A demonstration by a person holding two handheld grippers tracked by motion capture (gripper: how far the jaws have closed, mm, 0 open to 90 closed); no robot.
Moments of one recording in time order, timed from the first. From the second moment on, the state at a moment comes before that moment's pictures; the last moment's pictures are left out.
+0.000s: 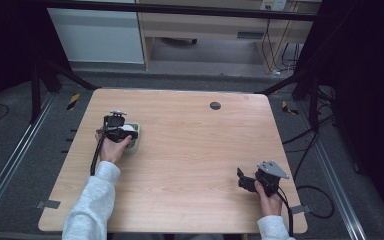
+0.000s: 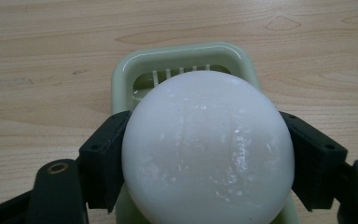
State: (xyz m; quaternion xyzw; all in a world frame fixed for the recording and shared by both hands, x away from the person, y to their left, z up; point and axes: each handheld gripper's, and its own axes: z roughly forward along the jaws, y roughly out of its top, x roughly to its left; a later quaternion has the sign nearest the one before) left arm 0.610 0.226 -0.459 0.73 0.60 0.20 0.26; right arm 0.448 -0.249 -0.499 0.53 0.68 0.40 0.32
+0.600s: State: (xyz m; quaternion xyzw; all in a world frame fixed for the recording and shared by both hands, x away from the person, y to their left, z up) left arm 0.606 0.227 -0.450 0.72 0.60 0.22 0.28; right arm 0.448 -0.249 -0.498 0.53 0.68 0.40 0.32
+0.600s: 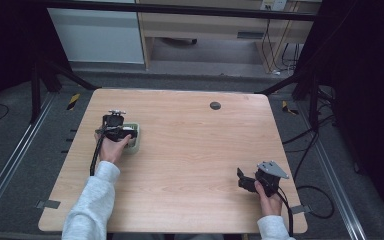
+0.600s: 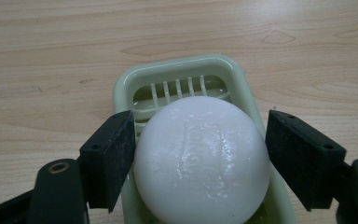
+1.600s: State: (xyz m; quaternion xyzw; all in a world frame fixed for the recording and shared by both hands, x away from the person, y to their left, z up) left arm 0.513 0.227 -0.438 0.75 0.52 0.21 0.35; right arm 0.447 -0.246 -0.498 0.52 0.68 0.40 0.32
